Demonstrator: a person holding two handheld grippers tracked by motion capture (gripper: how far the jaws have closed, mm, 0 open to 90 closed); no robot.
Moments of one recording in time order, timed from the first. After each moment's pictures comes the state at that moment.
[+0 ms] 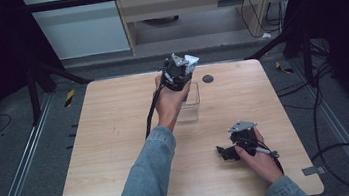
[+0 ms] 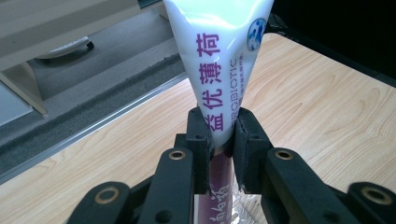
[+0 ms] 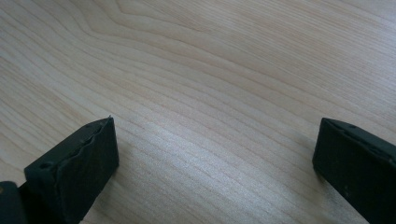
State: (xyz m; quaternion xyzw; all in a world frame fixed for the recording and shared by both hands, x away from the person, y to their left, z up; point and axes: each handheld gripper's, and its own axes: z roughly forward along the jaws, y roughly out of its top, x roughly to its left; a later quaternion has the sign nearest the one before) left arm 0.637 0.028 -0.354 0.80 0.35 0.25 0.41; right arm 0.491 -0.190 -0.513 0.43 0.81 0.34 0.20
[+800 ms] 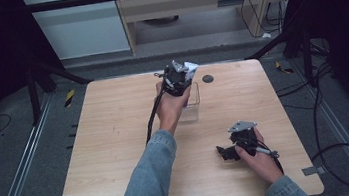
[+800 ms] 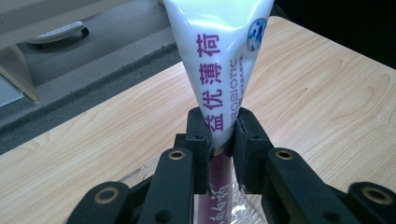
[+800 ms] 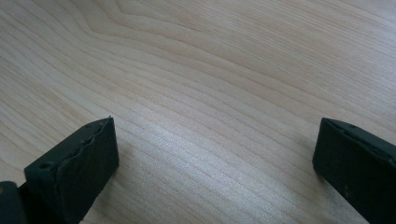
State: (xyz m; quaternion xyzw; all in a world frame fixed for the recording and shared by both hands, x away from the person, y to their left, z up) left arm 0.640 0.028 -0.379 0.81 0.37 0.23 0.40; right arm 0.491 -0.190 -0.513 0.43 0.81 0.34 0.19
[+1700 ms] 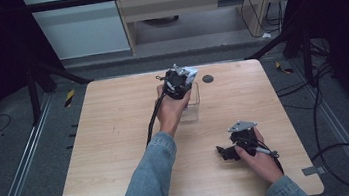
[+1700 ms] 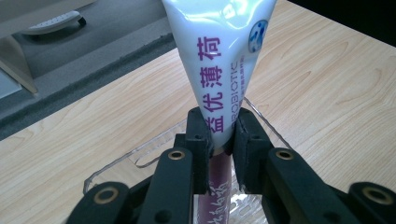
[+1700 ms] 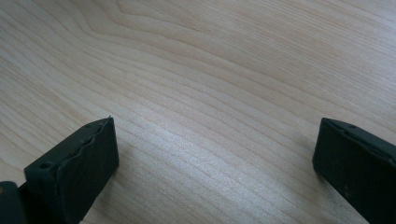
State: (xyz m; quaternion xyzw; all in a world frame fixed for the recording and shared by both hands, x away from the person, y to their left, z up) left arm 0.639 0.028 -0.390 0.82 0.36 0.23 0.39; right arm 0.491 -0.190 -0.513 0.43 0.81 0.34 0.19
